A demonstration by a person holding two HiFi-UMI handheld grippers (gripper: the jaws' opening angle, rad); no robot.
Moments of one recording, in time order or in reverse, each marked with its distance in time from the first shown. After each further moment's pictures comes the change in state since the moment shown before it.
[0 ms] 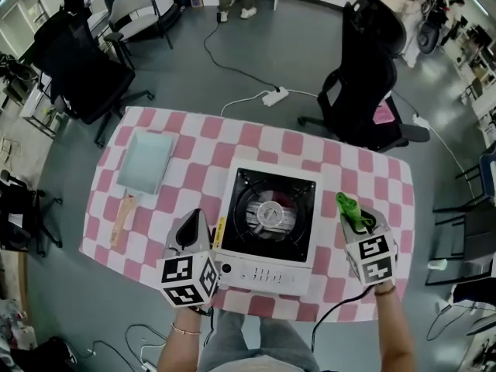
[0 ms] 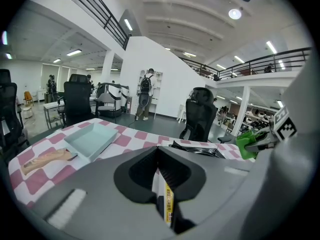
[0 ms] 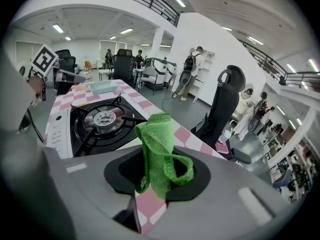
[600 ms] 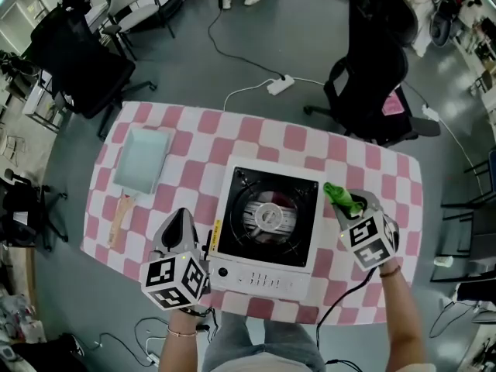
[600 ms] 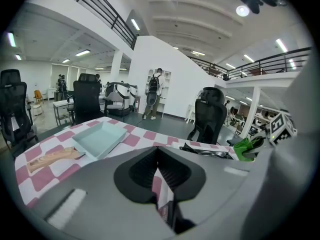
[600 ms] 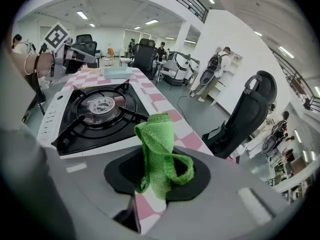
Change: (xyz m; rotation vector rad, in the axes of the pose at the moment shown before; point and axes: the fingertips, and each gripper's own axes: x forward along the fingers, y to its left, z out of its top) left arm 0.008 0.022 0.006 -0.048 0.009 0.096; right arm 0.057 0.000 0.009 -0.219 0.068 0.137
